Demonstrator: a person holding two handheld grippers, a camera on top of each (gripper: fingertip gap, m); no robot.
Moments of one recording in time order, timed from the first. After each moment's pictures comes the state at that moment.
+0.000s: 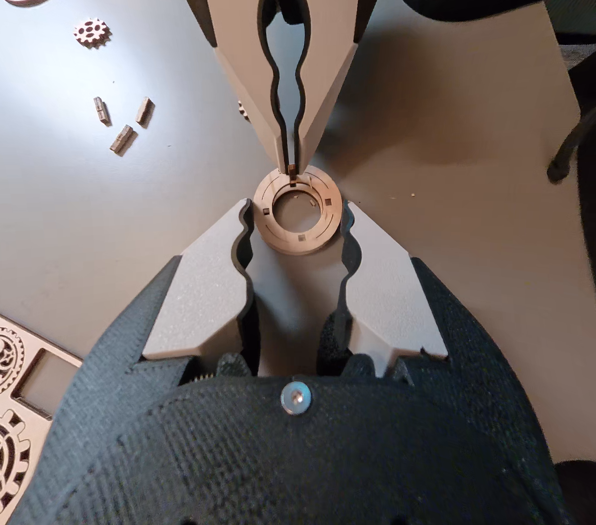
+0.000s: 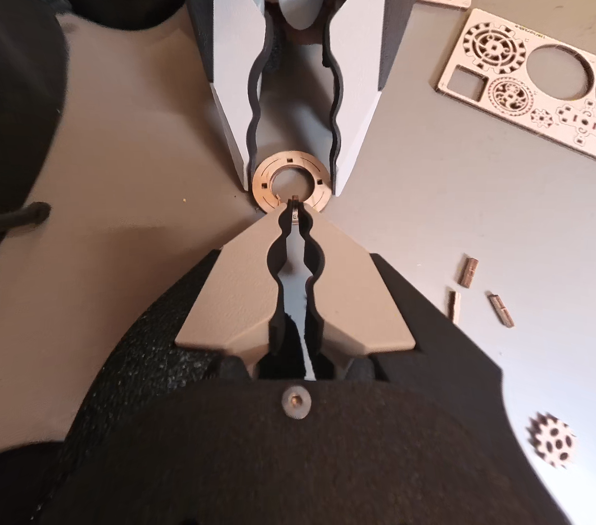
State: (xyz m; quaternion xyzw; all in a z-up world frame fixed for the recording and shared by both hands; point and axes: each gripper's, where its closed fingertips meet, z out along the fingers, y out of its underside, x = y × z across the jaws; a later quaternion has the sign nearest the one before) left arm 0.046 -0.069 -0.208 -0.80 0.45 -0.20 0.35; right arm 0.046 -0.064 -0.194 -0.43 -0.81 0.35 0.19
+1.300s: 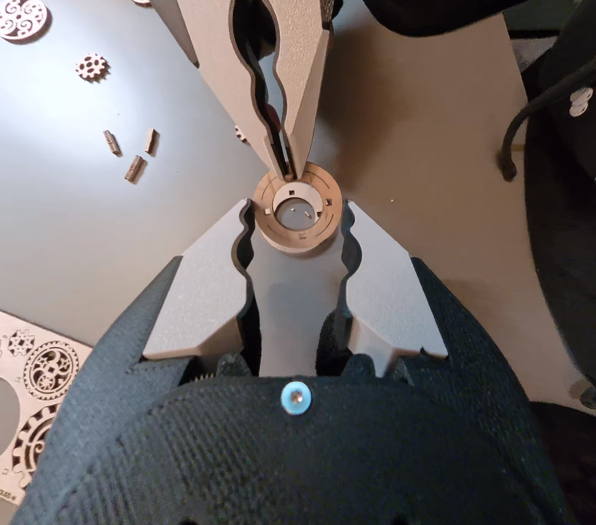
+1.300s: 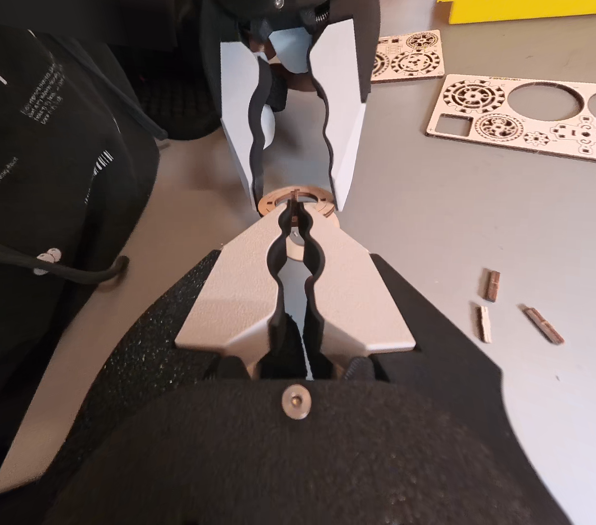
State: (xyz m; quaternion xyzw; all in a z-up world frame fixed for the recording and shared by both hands) left arm 0.048 -0.070 -0.181 -0.79 0.49 -0.20 0.32; right arm 0.043 -0.067 -0.159 -0.45 -0.72 0.50 0.17
